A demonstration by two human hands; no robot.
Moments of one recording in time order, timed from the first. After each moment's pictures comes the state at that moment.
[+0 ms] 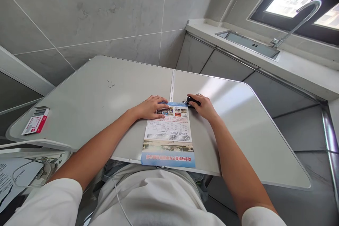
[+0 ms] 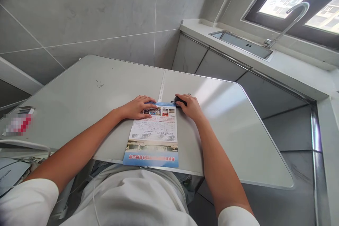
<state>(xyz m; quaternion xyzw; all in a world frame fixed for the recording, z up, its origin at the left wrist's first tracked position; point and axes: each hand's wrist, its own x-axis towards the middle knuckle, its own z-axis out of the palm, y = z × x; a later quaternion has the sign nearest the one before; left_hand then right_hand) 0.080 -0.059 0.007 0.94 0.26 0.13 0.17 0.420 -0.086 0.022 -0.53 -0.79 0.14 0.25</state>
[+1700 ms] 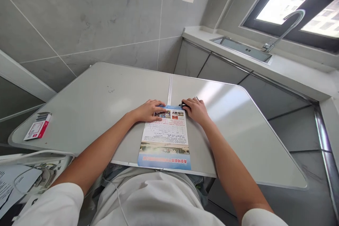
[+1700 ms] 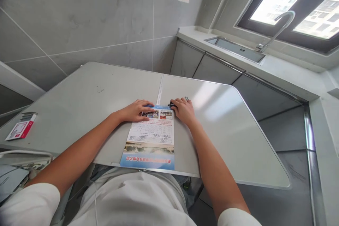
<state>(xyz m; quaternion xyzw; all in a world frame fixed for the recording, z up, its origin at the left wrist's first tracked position) 0.075 -0.058 0.012 0.94 0.26 0.12 0.19 0.396 -0.089 0.022 -0.57 -0.81 0.03 0.16</state>
